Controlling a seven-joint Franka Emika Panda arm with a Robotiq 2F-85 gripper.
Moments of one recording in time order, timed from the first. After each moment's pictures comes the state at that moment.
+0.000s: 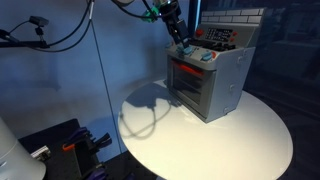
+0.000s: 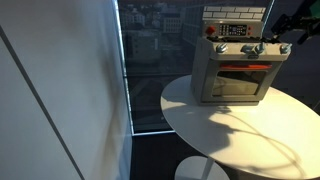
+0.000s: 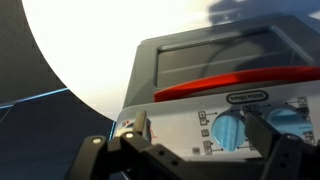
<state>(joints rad) -0.07 -0.01 0.05 -2.09 -0.27 2.45 0.58</state>
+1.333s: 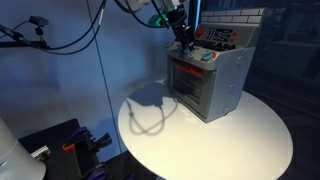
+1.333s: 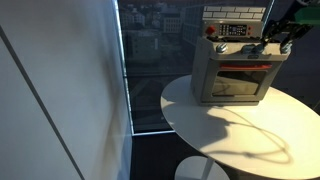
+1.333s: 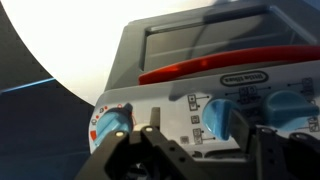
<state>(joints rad) -0.02 0.09 -0.01 -2.02 -0.27 2.53 0.57</state>
